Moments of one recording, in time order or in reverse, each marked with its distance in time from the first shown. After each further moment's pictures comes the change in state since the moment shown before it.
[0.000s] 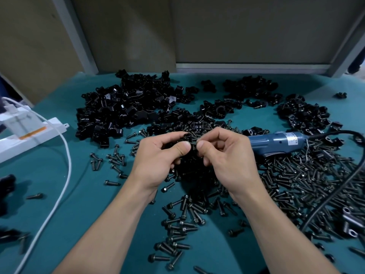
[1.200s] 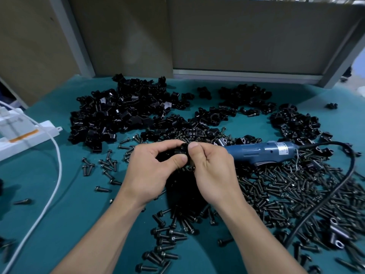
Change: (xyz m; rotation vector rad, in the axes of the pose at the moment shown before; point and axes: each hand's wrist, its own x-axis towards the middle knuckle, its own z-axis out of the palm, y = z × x) left_hand -0.007 0.006 0.004 0.225 0.013 0.184; right_hand -0.005 -0.009 0.013 -0.254 -0.025 0.019
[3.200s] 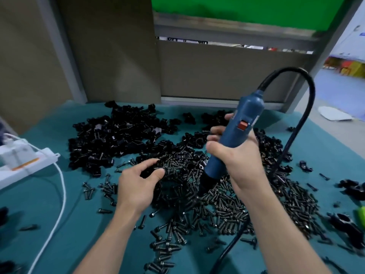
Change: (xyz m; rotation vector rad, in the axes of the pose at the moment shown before) left_hand 0.008 -0.005 -0.012 0.128 0.189 -0.177; right_hand 0.024 -0.051 -0.075 0.443 0.212 -0.025
